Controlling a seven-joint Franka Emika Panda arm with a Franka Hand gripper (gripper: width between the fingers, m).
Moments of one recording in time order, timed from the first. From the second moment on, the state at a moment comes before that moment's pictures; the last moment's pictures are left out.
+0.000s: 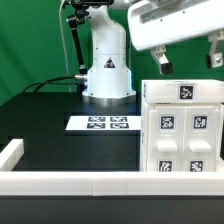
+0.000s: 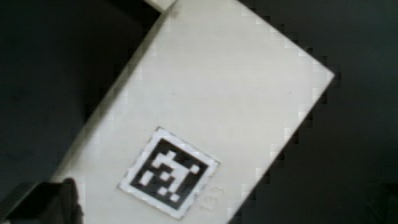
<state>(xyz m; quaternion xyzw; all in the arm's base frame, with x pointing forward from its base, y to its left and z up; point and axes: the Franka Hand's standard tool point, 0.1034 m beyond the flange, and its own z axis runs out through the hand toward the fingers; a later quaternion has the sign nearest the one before) 0.622 0.090 0.185 -0.91 0.39 -0.04 0.12</state>
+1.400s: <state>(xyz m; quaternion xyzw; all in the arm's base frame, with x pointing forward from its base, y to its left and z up) 0.620 0.083 0.180 -0.95 -0.30 -0.09 0.03</state>
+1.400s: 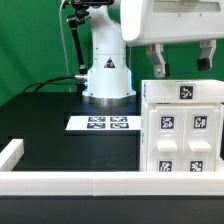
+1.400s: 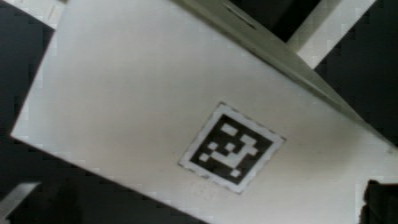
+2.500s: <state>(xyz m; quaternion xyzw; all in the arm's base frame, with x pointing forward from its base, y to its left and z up) 0.618 0.083 0.157 -0.71 -0.69 -0.06 -0.09</state>
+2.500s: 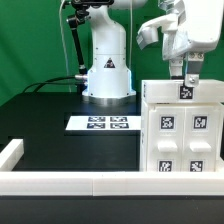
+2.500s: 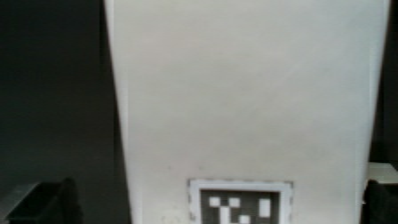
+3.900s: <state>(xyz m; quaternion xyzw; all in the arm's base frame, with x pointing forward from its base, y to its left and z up) 0.618 0.083 0.152 -0.96 -0.26 -0.10 -0.03</state>
